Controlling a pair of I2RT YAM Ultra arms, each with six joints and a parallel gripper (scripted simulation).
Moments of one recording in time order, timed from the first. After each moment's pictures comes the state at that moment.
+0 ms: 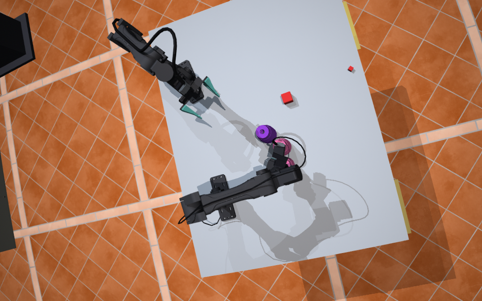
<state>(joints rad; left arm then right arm) -1.12 0.76 1.04 -0.68 0.03 -0.19 0.05 1.53 1.11 -0.92 -0.25 -0.85</state>
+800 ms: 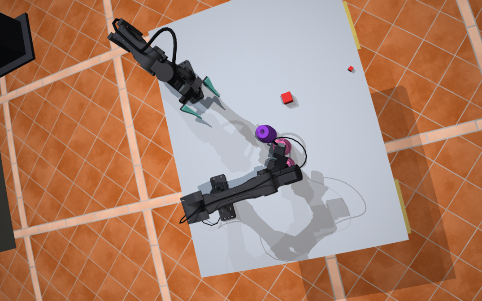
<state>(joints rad) -1.12 0.76 1.04 -0.68 0.03 -0.19 0.05 1.55 1.06 -0.85 -0.25 -0.85</state>
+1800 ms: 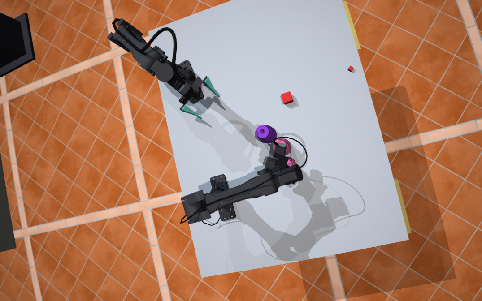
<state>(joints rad) -1.12 0.76 1.04 -0.68 0.03 -0.19 0.05 1.55 1.03 -0.81 -0.25 -0.85</state>
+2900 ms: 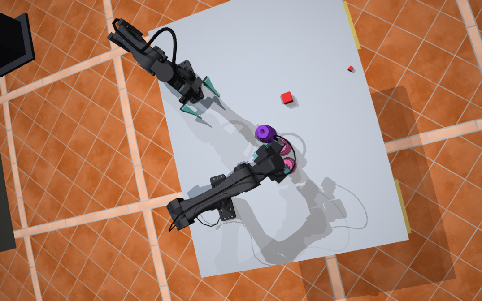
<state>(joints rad) -1.12 0.76 1.04 -0.68 0.03 -0.19 0.22 1.34 1.11 -0.90 -0.12 -0.24</state>
